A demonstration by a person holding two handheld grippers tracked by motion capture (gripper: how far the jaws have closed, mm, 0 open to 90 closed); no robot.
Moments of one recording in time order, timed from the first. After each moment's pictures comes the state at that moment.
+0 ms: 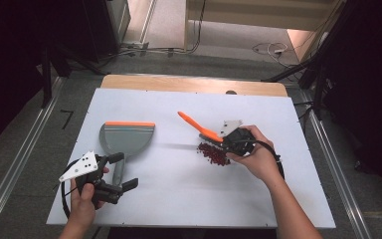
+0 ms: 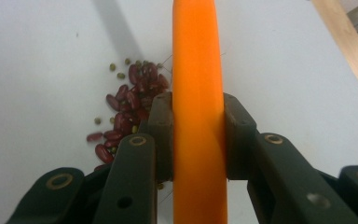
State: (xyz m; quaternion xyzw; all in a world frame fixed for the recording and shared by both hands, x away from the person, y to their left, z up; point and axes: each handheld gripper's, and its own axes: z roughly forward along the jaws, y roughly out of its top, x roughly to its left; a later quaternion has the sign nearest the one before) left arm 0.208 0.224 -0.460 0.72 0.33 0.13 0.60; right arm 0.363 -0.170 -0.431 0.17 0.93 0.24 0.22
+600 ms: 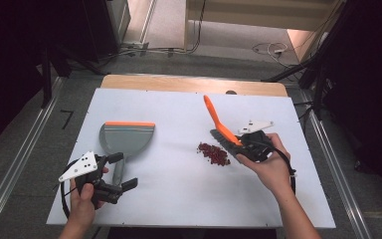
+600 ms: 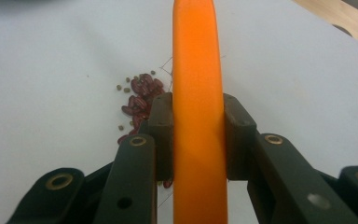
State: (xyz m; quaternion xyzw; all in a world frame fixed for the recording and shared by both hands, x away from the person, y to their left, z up) left arm 0.208 0.226 -0.460 0.72 0.33 0.13 0.60; right arm 0.332 -0.210 -0.413 0.34 0.86 0.32 0.18
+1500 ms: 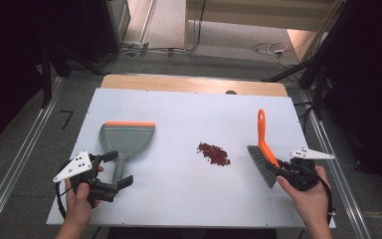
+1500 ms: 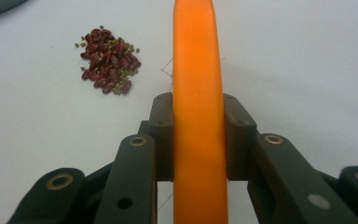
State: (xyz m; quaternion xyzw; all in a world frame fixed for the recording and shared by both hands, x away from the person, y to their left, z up) left arm 0.206 0.243 -0.460 0.70 0.34 0.16 0.61; right arm 0.275 -0.321 -0.440 0.47 0.78 0.38 0.15
